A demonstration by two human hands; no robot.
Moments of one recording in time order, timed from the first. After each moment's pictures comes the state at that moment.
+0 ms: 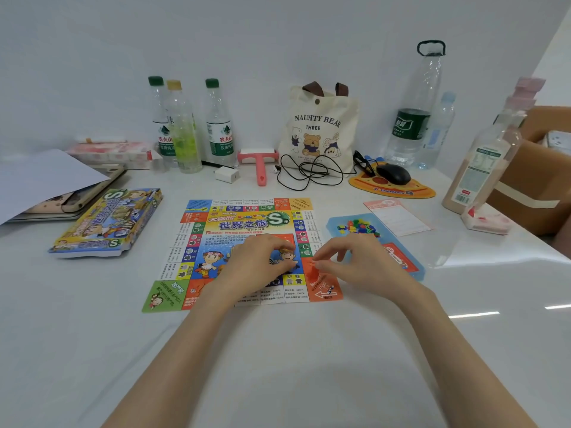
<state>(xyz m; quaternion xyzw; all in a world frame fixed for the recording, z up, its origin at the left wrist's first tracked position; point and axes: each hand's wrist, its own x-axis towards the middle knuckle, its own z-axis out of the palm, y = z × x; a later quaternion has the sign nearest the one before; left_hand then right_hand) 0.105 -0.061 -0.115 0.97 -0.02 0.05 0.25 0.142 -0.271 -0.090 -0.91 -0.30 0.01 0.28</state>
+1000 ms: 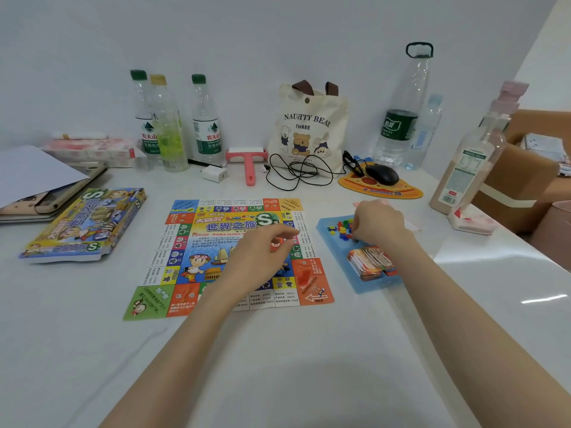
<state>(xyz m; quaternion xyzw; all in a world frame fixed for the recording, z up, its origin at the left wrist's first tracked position) 0.106 -0.085 -0.097 0.91 -0.01 0.11 0.40 0.224 -0.278 -0.065 -1.00 -0.05 0.00 -0.05</state>
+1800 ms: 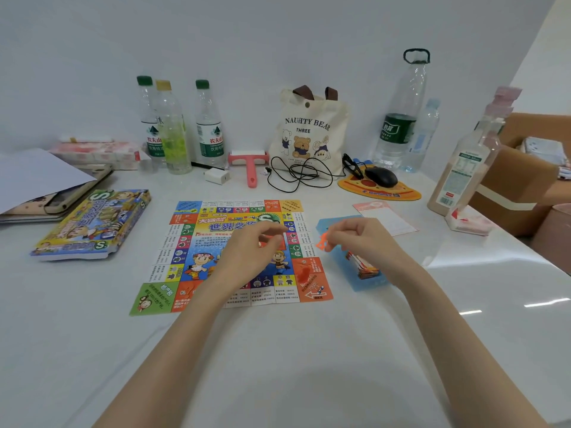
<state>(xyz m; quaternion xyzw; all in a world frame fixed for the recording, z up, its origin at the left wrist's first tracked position) 0.101 -0.073 -0.095 0.89 0.01 0.13 0.43 0.139 -0.280 -0.056 -0.85 -0.16 0.08 0.49</state>
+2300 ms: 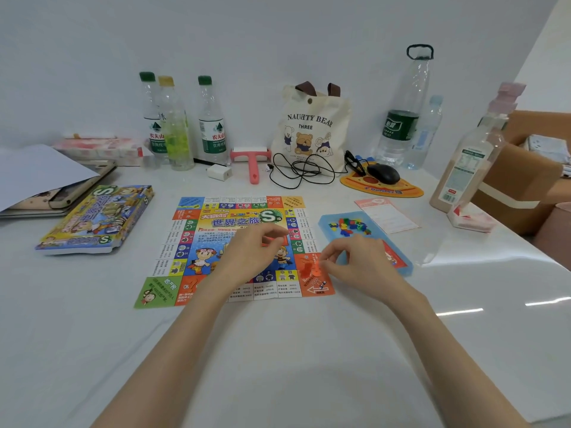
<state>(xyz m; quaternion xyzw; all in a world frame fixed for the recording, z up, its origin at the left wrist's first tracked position) 0.102 -0.070 -0.102 0.91 0.01 0.10 0.39 0.126 -0.275 -0.089 -0.94 -0.23 -0.03 0.24</state>
